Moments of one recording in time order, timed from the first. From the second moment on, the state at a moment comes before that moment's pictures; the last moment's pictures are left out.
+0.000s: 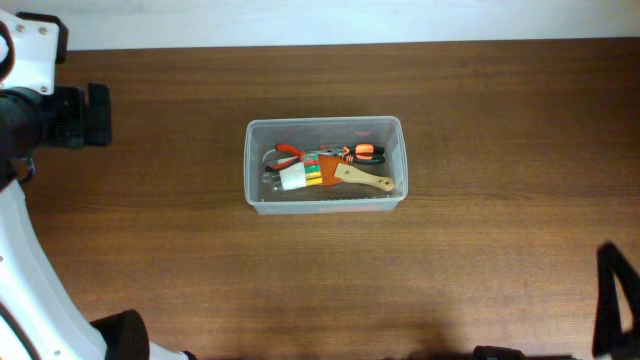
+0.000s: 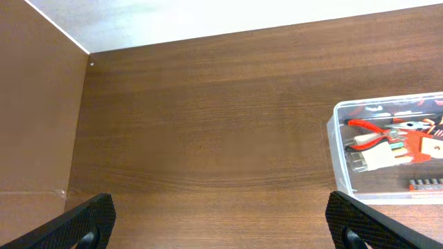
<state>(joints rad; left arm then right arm) 0.25 1.69 2.52 -1.64 0.07 0.31 -0.14 1.11 2.63 -1.69 -0.22 -0.01</state>
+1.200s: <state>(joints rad) 0.25 1.69 2.52 -1.64 0.07 0.31 -0.14 0.44 1.30 -1.10 -0.12 -0.01</state>
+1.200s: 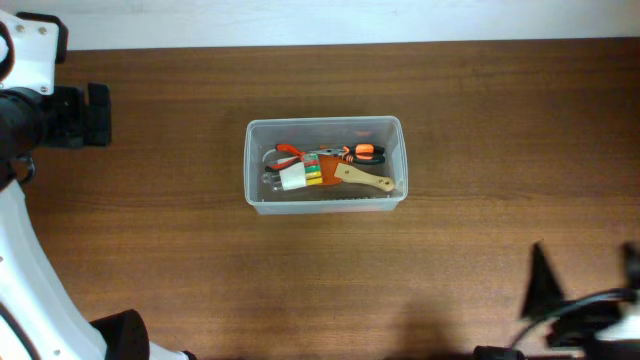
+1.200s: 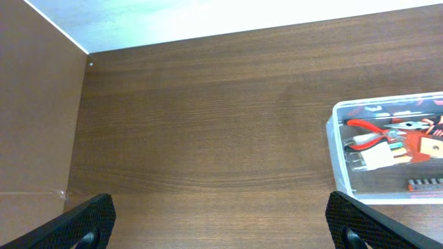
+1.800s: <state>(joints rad) 0.25 1.69 2.52 -1.64 0.07 0.31 -0.14 0.07 0.36 -0.76 -0.12 -0.01</state>
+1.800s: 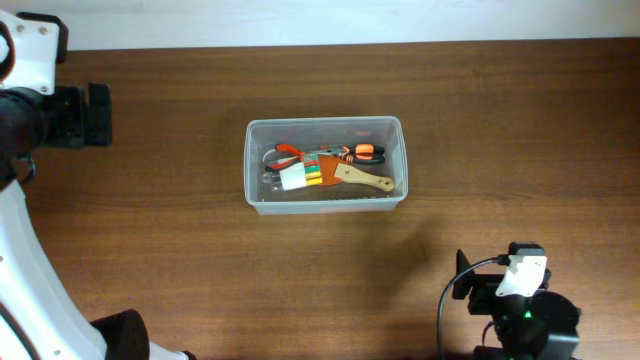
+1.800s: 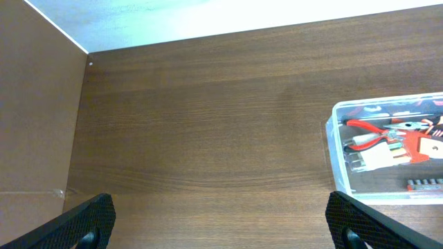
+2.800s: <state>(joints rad) 0.25 1.69 2.52 -1.64 0.07 0.31 -0.14 0.02 0.17 -0.75 -0.12 -0.01</state>
